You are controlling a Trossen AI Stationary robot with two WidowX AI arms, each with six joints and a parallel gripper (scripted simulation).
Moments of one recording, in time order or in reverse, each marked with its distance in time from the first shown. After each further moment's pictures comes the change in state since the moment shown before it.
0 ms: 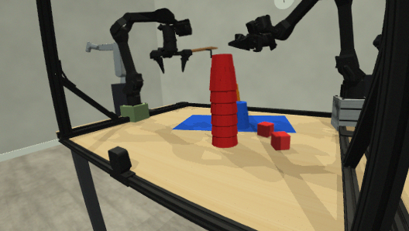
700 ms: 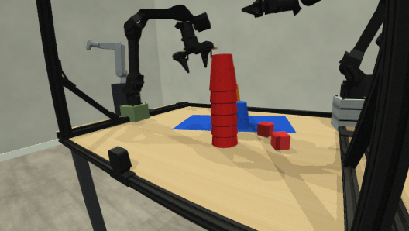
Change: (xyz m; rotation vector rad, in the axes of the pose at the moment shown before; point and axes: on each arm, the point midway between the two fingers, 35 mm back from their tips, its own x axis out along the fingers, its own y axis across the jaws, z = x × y) left arm 0.003 -0.081 -0.074 0.950 0.016 -0.143; right arm -0.033 0.055 0.129 0.089 0.074 -0.285
